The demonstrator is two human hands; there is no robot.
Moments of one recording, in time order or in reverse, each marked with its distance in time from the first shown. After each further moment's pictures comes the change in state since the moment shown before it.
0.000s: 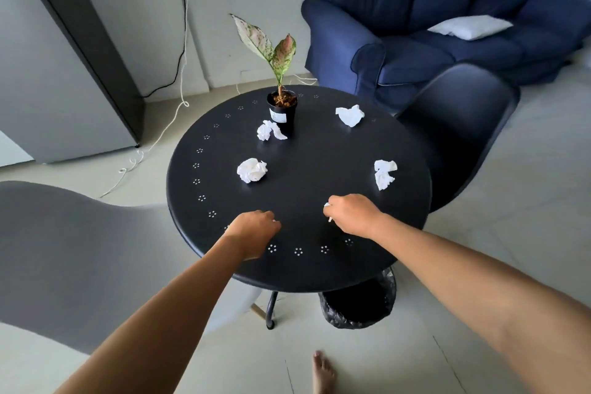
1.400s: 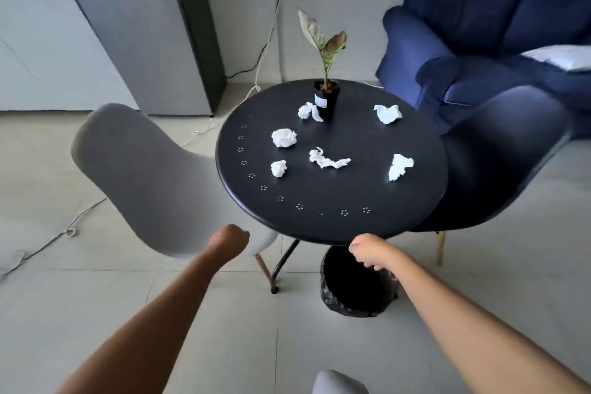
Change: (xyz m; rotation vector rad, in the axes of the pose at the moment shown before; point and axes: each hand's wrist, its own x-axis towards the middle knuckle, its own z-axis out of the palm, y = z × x) left_hand -0.126 0.102 0.038 -1.201 0.047 -1.047; right_hand -0.120 -0.024 0.040 0.919 -0.476 0.388
